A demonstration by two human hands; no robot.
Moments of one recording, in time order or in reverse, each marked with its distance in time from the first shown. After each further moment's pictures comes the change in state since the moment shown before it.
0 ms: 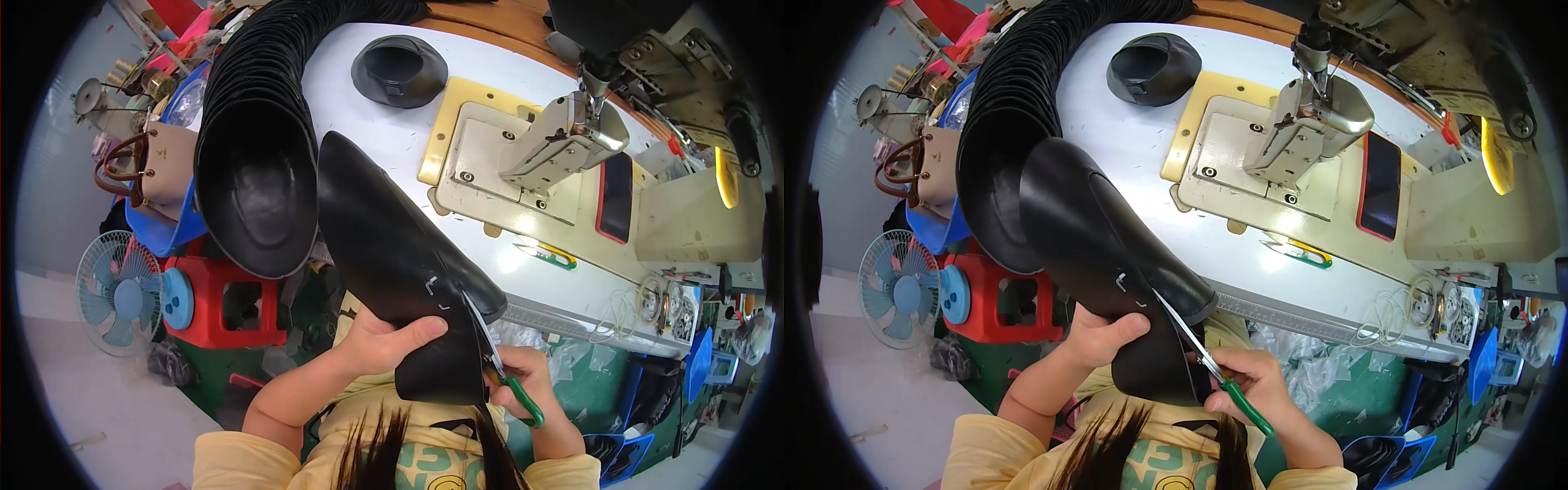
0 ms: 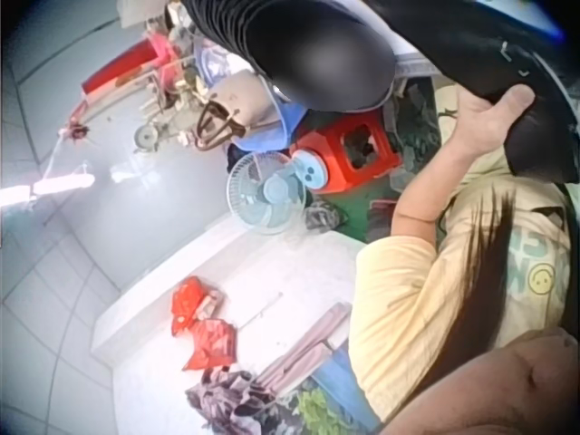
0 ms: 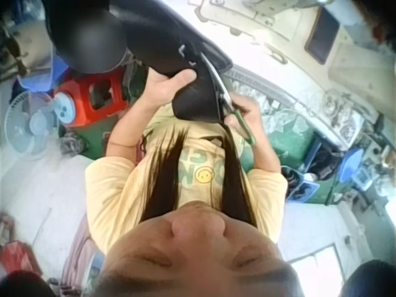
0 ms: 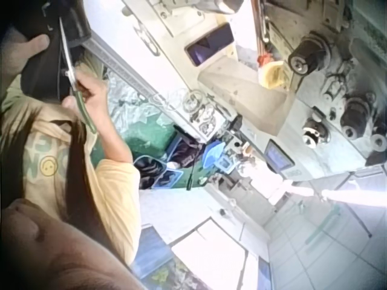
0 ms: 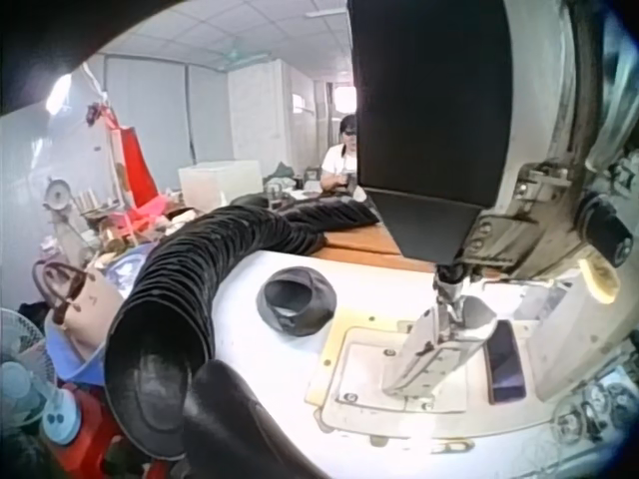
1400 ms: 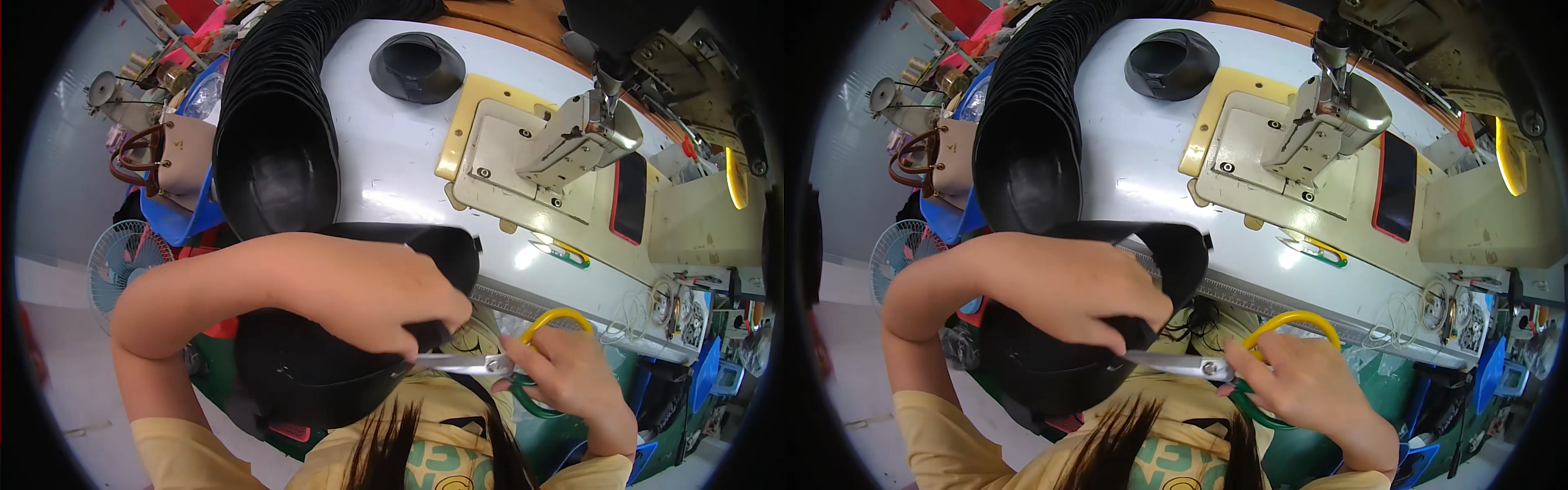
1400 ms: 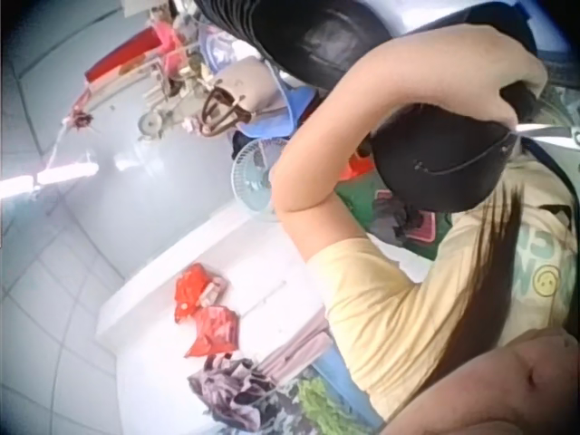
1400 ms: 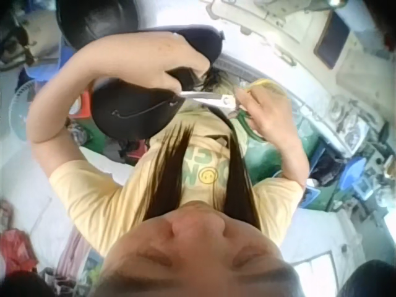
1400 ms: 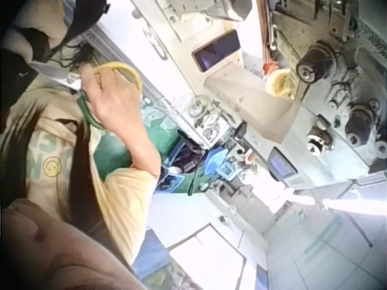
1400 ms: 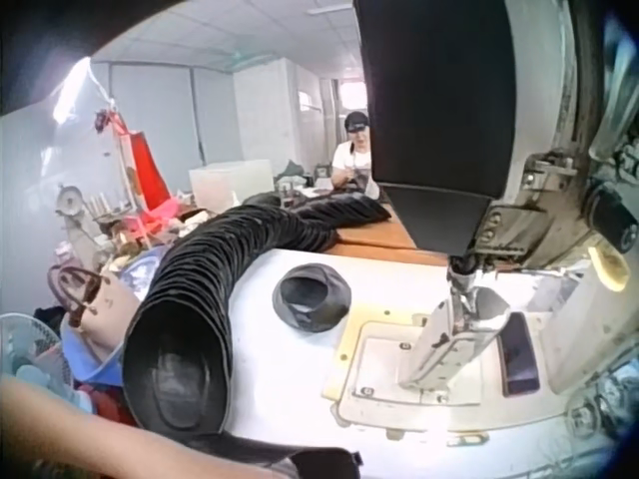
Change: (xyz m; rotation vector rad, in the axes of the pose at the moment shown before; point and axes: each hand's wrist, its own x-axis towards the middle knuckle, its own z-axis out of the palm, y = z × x) left_hand 0.084 0.102 -0.001 1.019 -1.209 -0.420; right_hand 0.009 -0.068 -0.013 -1.458 -0.227 -0.408
